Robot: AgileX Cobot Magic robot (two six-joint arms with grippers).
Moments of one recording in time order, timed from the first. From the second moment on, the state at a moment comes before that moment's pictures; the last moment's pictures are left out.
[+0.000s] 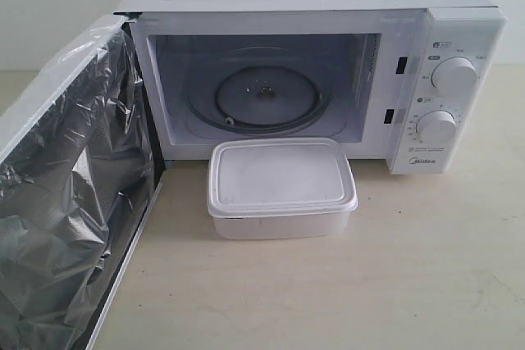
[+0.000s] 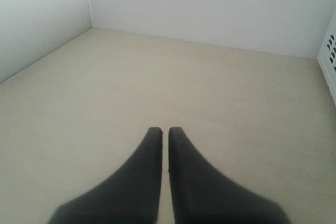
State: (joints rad) left arm 0.34 0.00 0.00 -0.13 0.31 0.09; right arm 0.06 0.01 0.00 0.00 0.31 0.08
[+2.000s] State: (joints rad) left arm 0.34 0.00 0.00 -0.13 0.31 0.09; right arm 0.42 0.70 -0.49 -0.07 -0.44 0.60
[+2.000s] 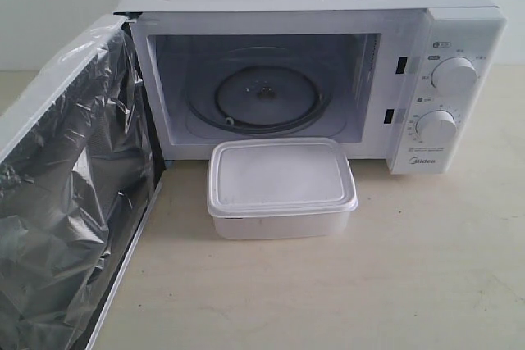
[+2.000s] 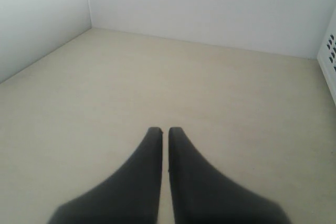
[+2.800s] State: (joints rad) left arm 0.34 0.00 0.00 -0.13 0.31 0.09; right arm 0.76 1.74 -0.26 0.07 -1.21 1.25
